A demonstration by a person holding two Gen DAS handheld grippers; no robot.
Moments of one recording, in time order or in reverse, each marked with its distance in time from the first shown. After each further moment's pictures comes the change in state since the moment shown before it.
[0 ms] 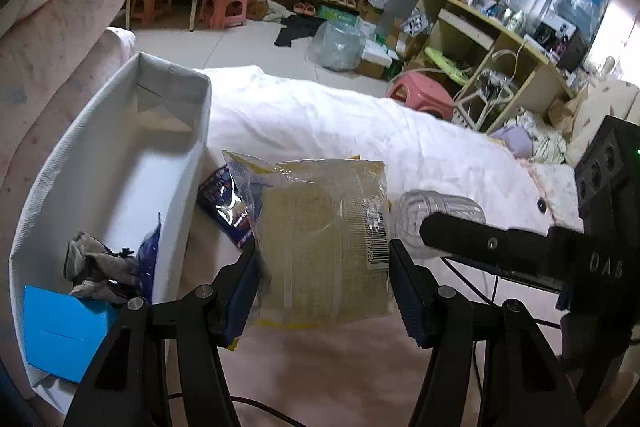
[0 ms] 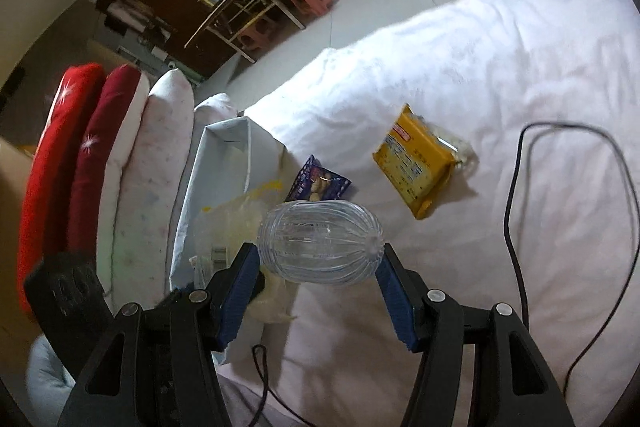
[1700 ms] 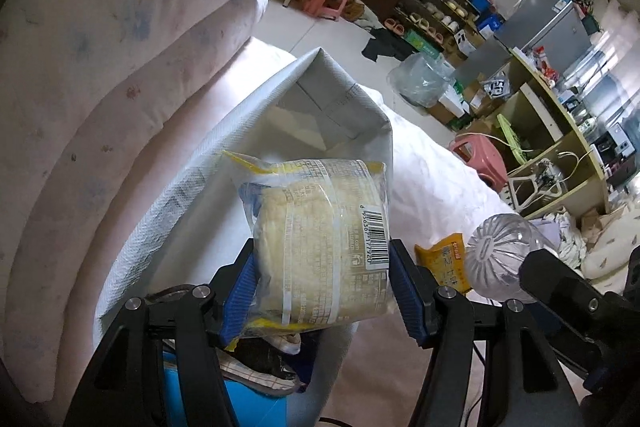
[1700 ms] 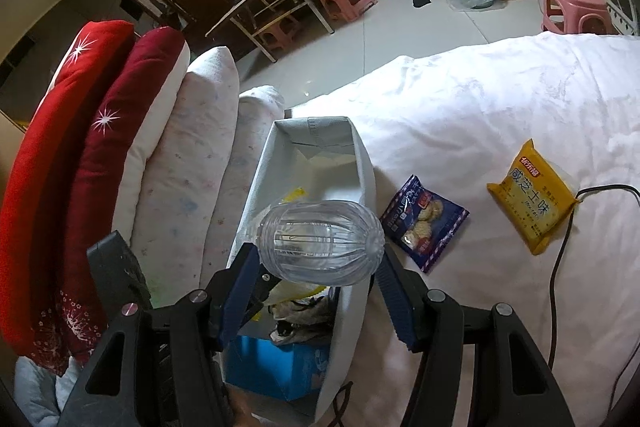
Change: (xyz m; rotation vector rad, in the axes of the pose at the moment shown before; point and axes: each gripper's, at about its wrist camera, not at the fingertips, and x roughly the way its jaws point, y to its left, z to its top) left arm -0.018 0.146 0.024 -0.355 -0.009 0.073; right arm 0.074 0.122 0.013 -0.080 -0.020 0.005
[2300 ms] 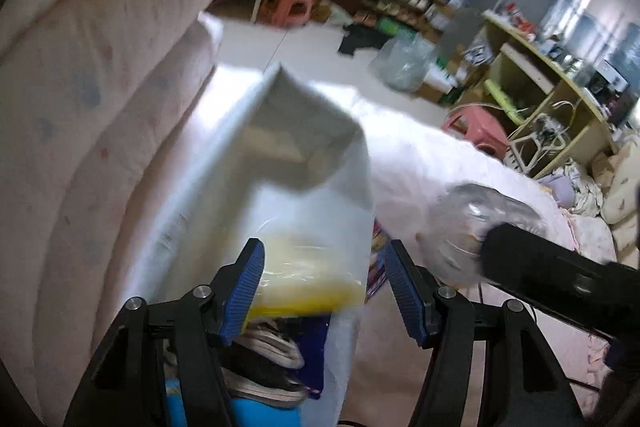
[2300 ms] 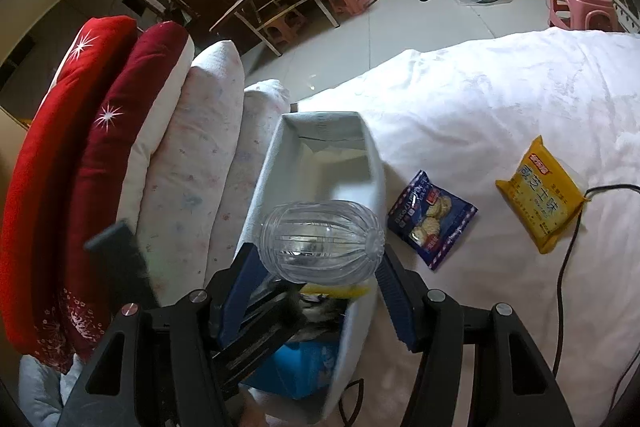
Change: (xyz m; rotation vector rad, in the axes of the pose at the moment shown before) left arm -0.004 -0.036 0.002 0.236 -0.038 0.037; right arm 0.005 0.004 0.003 -0.010 0.029 0.026
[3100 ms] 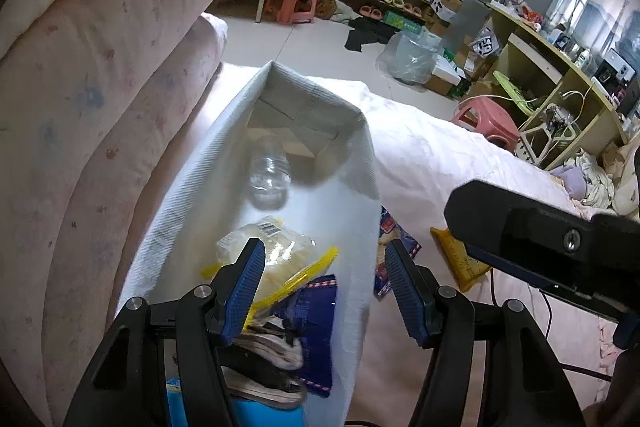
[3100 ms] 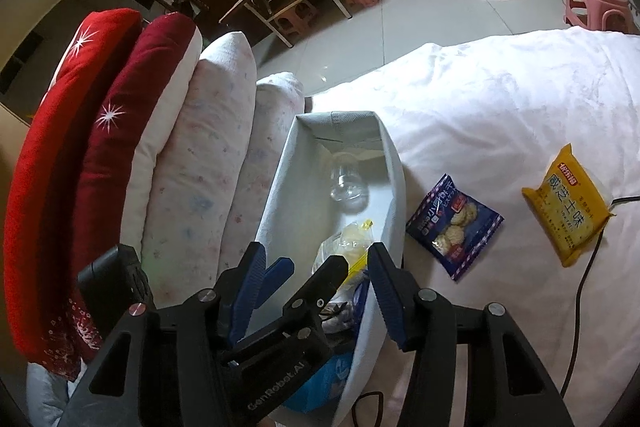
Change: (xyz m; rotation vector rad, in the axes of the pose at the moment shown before) left arm 0.011 0.003 0.002 0.002 0.043 0.044; right arm 0.021 0.008 0.012 -0.002 0.038 0.041
